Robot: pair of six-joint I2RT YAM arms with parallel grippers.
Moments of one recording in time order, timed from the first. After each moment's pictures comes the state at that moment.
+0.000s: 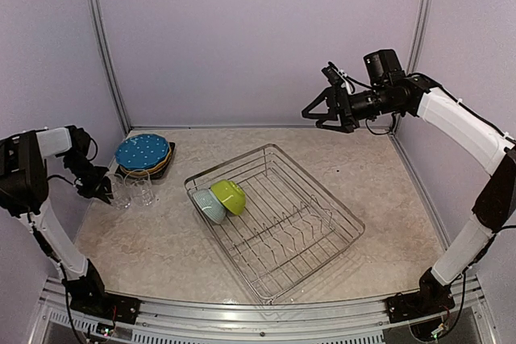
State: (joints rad) left arm 0.32 1.73 1.22 -1.01 0.21 -1.00; right arm 0.42 1.60 1.64 -0.68 -0.78 0.31
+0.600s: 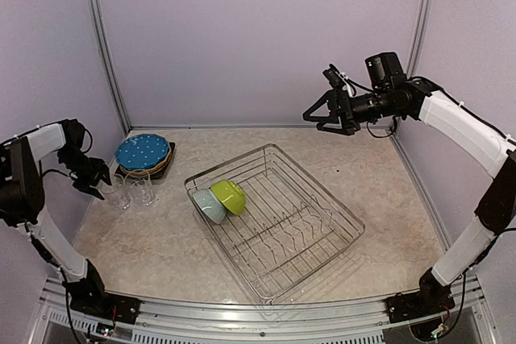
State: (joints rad) left arm 0.32 1.64 1.23 -1.03 0.20 -1.00; right arm 0.42 1.58 1.59 -0.66 -0.78 0.32
